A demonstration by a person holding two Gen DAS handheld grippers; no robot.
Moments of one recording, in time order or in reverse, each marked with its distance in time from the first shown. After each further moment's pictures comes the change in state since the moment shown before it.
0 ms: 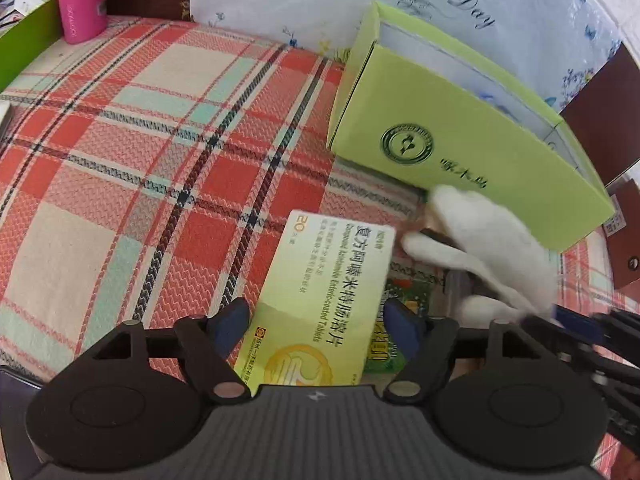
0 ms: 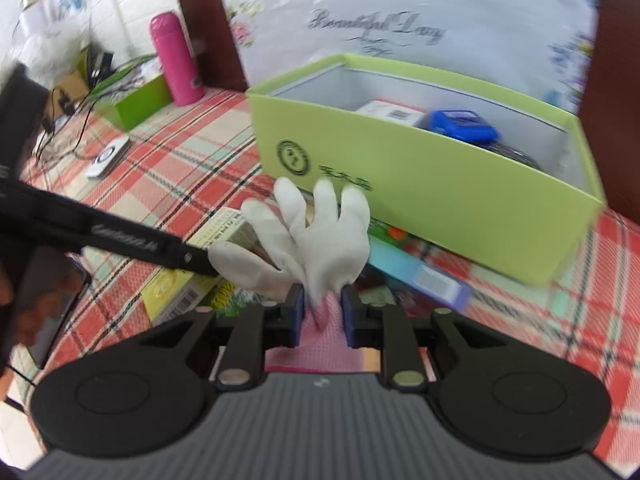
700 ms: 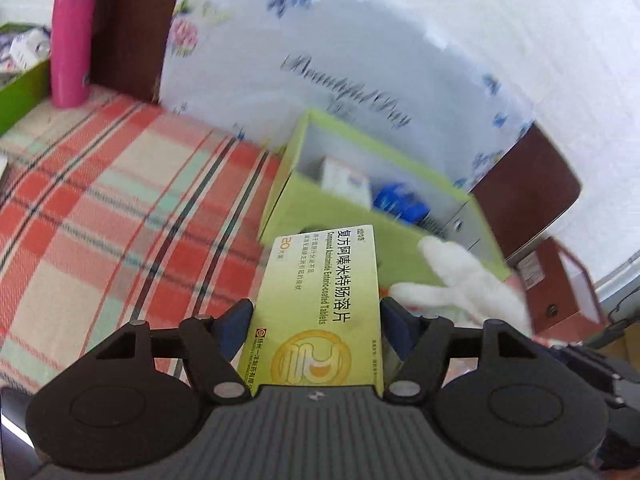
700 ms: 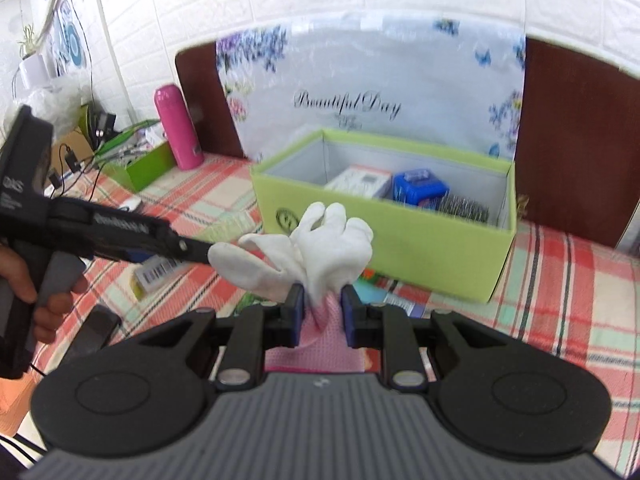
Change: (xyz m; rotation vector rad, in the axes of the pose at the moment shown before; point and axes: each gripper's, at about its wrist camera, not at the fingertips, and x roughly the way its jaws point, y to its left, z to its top) left arm -0.095 -0.021 0.016 -0.019 -0.241 -0.187; right arm -0.083 0.003 0.007 0.037 -0.175 -0.028
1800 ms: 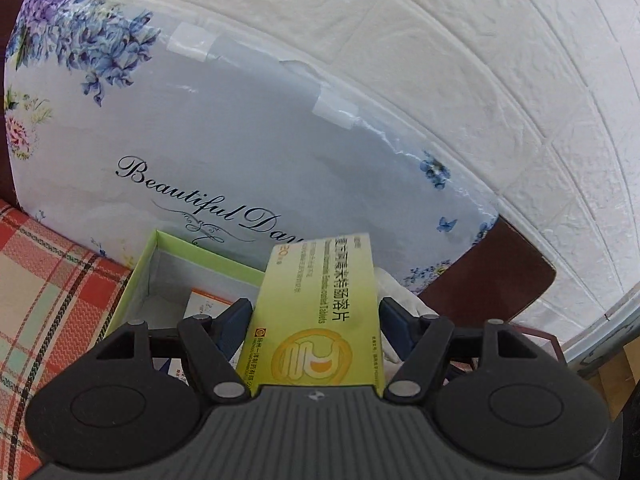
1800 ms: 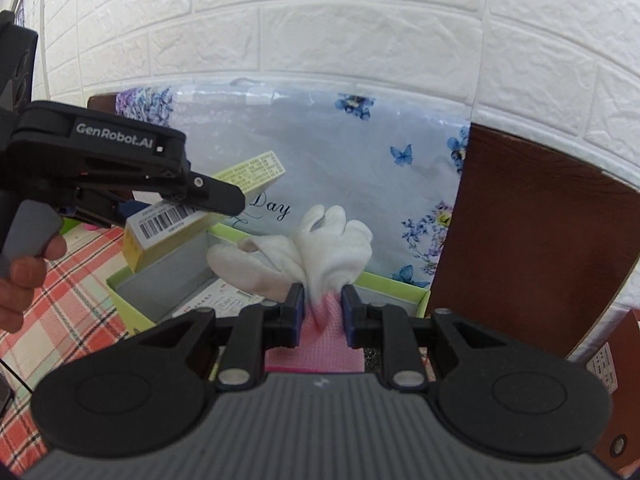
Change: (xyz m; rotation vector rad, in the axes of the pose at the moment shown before) left arm 0.101 -0.079 0.114 0.020 -0.092 -0.118; right arm 0.063 -0.083 0.091 -0.066 -0.111 -0.173
